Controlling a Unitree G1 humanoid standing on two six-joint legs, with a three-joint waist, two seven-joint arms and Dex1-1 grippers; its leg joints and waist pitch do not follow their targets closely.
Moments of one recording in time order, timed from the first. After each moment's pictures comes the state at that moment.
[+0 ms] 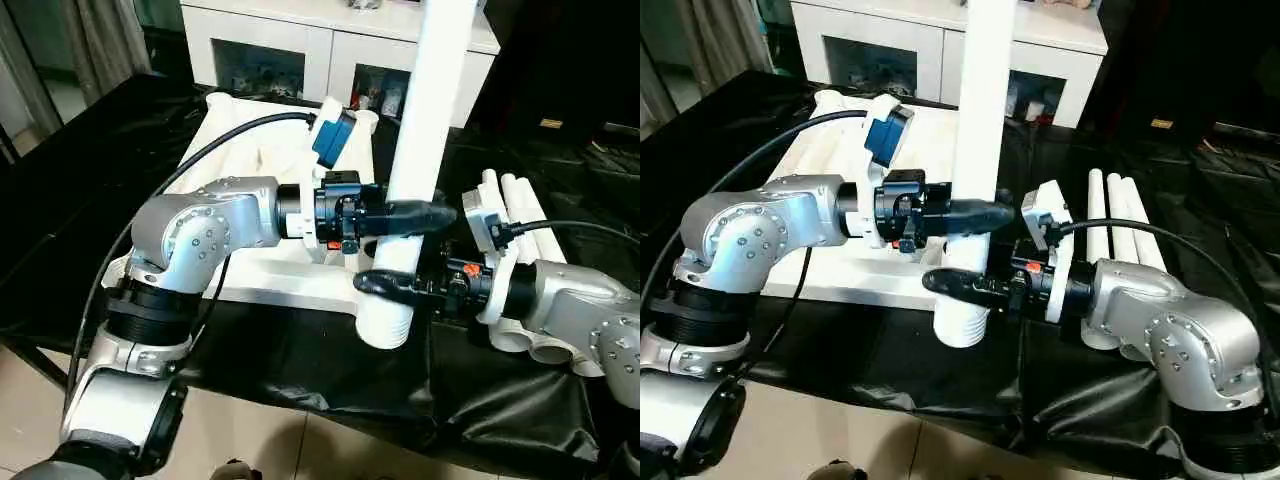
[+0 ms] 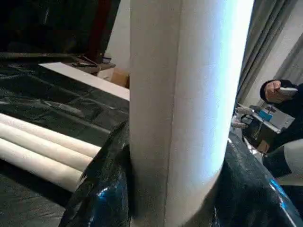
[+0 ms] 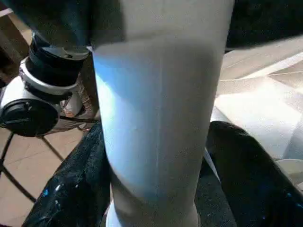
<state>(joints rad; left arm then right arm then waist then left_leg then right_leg) -0.82 0.25 -0.12 0.02 -0.77 0.95 -0.96 -0.36 -0.56 -0.01 -0.33 0.85 0.94 0.84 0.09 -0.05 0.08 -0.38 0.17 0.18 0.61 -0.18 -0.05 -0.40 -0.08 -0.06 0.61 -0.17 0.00</state>
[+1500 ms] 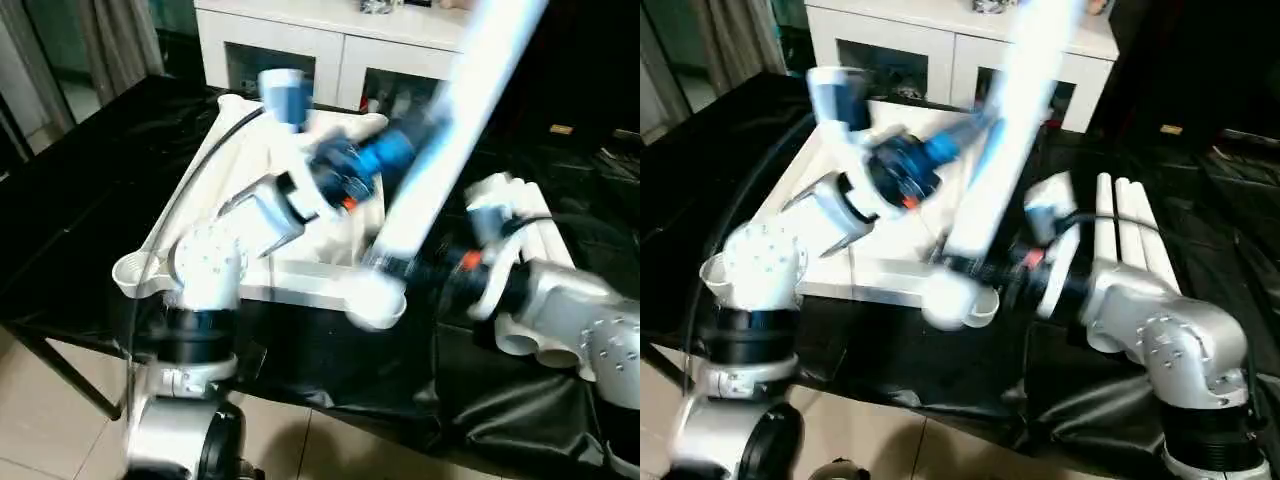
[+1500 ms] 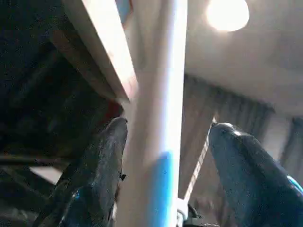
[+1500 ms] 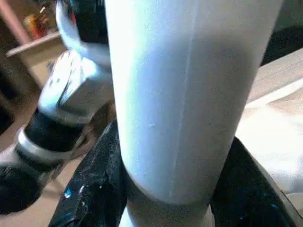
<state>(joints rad) -0.72 -0.07 0.18 0.07 -0.98 0.74 -0.74 -0.35 -0.43 -0.10 -0.29 0.88 0.88 0.74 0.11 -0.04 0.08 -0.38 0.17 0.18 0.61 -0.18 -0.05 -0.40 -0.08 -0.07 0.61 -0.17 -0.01</state>
